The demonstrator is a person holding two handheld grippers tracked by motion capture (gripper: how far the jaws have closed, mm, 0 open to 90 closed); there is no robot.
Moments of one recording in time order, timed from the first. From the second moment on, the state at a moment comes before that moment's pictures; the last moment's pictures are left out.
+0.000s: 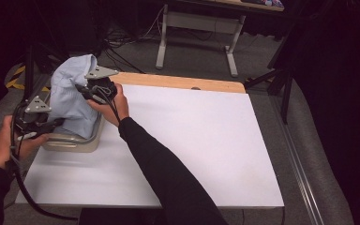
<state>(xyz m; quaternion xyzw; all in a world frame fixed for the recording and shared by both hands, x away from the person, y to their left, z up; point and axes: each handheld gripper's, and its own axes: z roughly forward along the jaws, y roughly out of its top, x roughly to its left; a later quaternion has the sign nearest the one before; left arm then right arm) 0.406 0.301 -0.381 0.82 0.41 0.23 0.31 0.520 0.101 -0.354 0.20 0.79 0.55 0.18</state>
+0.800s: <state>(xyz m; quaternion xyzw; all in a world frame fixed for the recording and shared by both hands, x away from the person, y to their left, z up) 0.404 0.309 -0.407 0.82 0.44 0.23 0.28 0.516 0.109 -0.389 0.21 0.81 0.53 0.15</state>
